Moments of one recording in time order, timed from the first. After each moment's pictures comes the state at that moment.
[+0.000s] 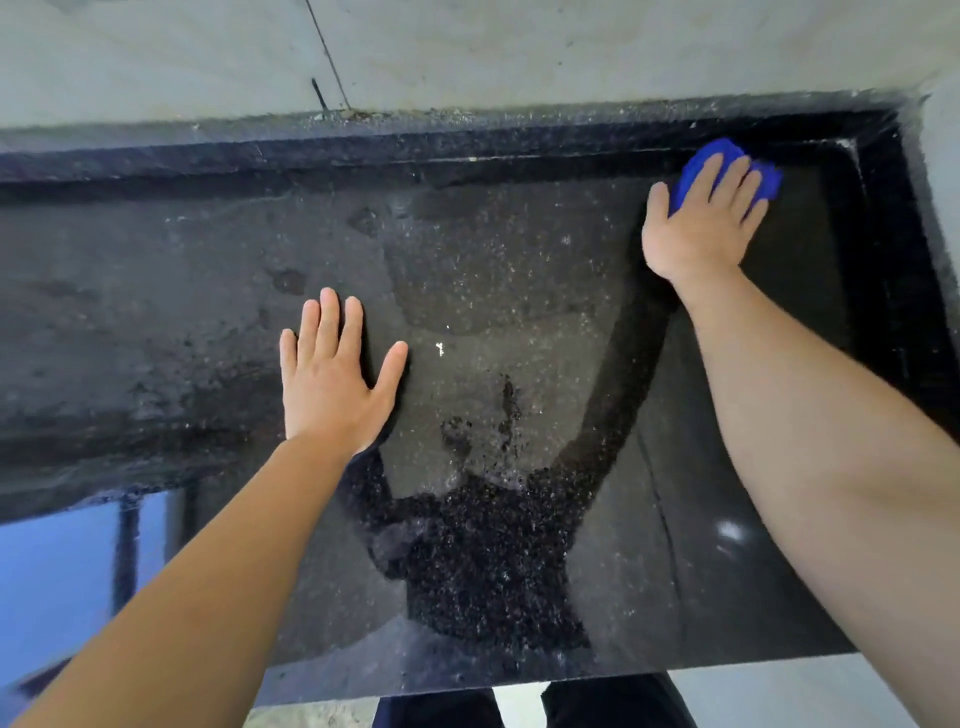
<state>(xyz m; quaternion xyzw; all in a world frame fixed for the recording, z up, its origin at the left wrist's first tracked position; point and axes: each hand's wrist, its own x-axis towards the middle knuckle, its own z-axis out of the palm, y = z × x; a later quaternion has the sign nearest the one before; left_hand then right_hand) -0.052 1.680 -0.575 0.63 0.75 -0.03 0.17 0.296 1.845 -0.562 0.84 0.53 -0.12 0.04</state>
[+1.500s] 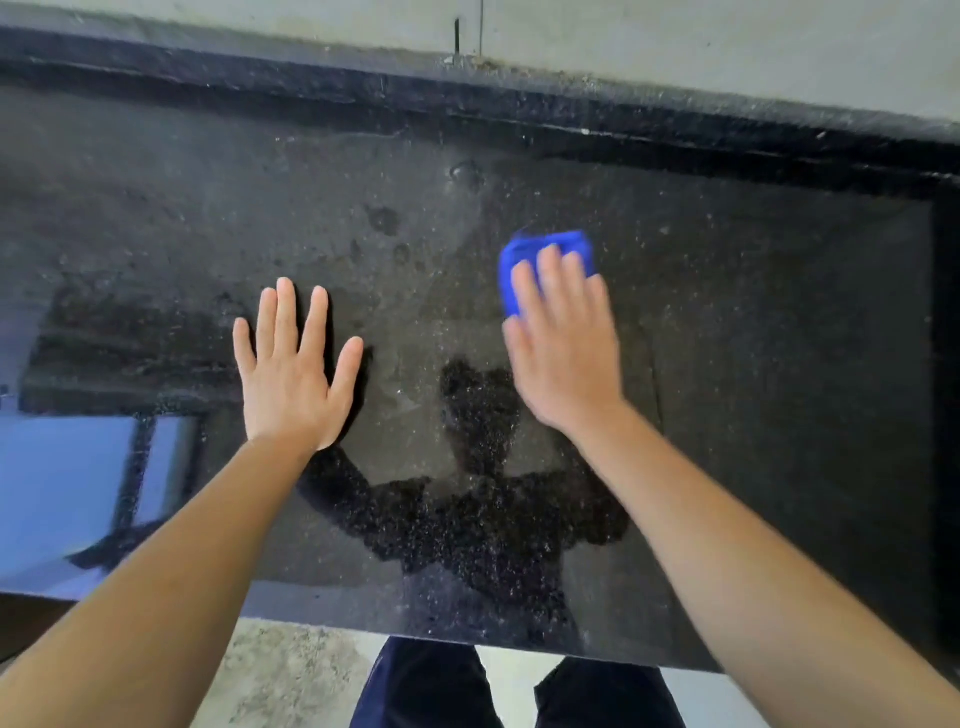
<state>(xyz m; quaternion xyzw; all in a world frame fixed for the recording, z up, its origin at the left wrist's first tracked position) -0.146 1.604 -0.586 0.58 0.81 0.00 0.10 0.121 1.697 -0.565 0.54 0.84 -0.06 0.00</state>
